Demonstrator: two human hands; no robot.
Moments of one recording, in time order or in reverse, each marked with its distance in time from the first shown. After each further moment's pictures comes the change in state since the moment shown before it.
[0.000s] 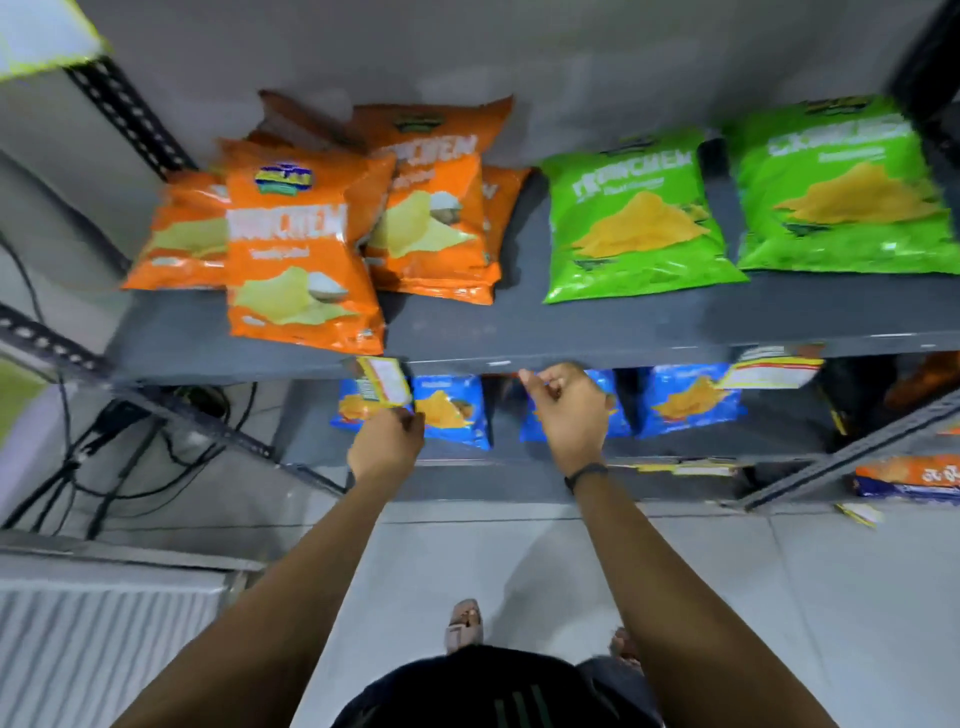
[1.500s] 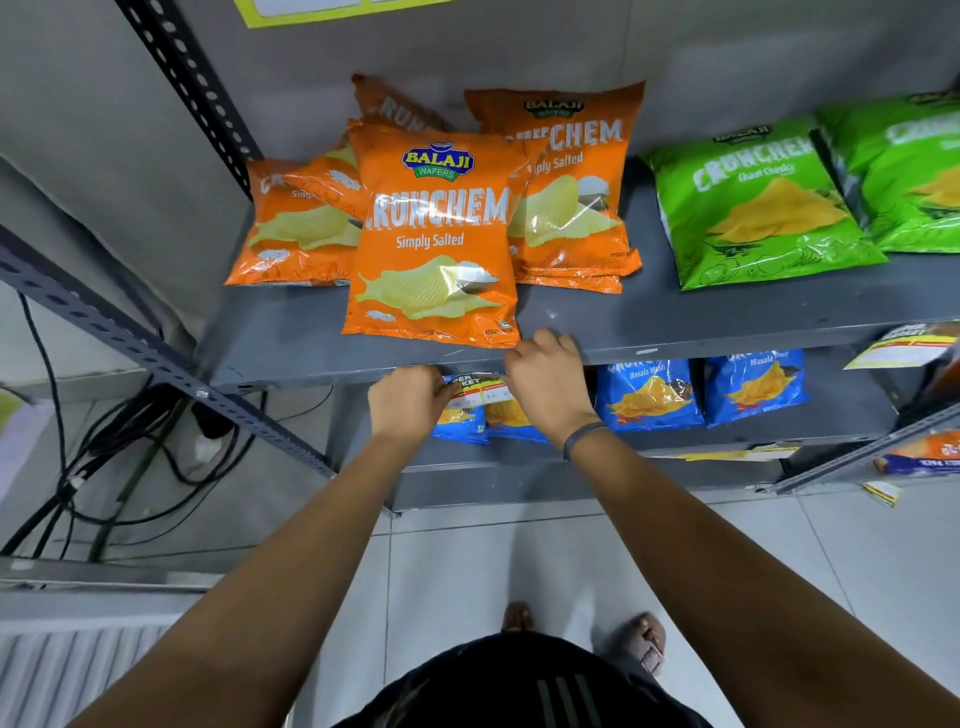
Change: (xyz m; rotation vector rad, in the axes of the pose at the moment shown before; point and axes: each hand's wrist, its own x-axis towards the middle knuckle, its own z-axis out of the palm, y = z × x) left_hand 0.086 -0.097 -0.088 0.214 0.189 0.474; right_hand -0.038 -0.108 0.150 -1.313 -0.159 -0.630
